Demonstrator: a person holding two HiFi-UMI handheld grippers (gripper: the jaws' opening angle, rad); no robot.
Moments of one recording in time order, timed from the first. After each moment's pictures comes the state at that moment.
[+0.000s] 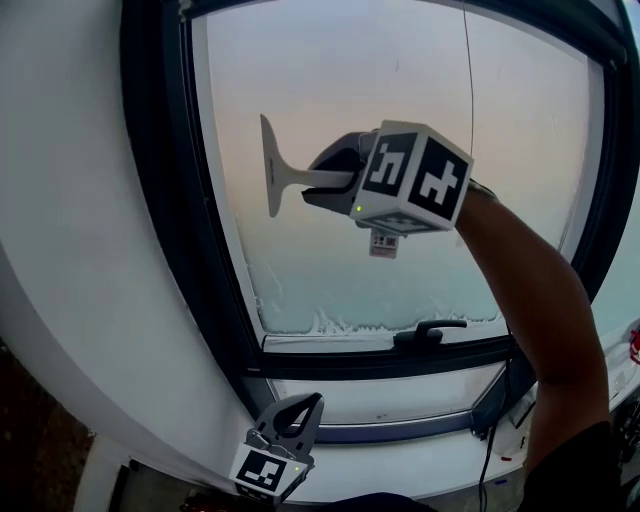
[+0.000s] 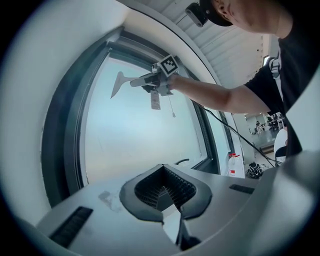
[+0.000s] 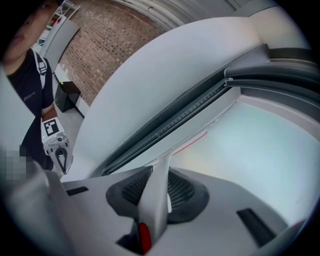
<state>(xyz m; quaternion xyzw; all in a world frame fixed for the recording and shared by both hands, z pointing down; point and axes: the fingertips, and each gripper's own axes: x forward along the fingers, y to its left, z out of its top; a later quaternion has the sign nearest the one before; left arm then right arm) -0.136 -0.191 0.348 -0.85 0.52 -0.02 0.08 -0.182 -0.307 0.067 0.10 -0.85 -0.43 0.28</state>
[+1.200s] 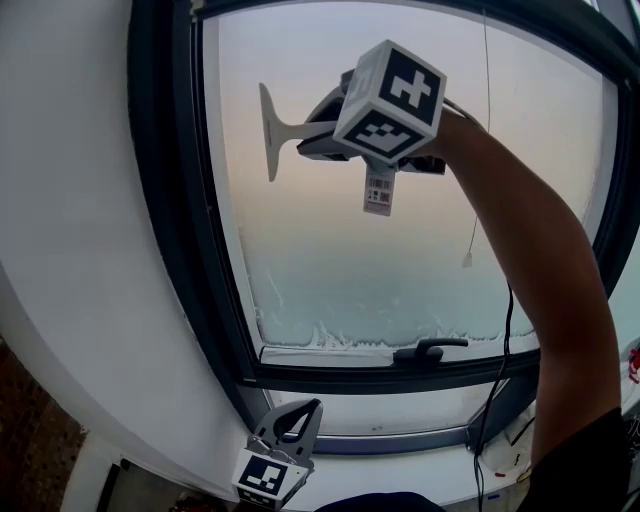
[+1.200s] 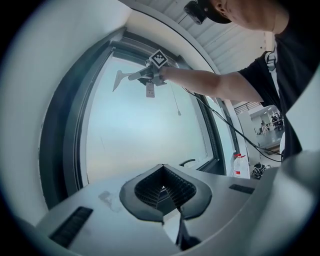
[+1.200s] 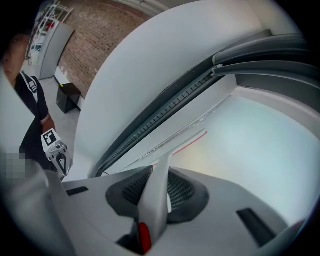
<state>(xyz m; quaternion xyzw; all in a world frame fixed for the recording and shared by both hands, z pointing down) -0.140 -0.214 0.351 -0.84 0.54 -0.01 0.07 -0.210 -0.350 0.001 0.09 -0.84 -0.42 0.33</state>
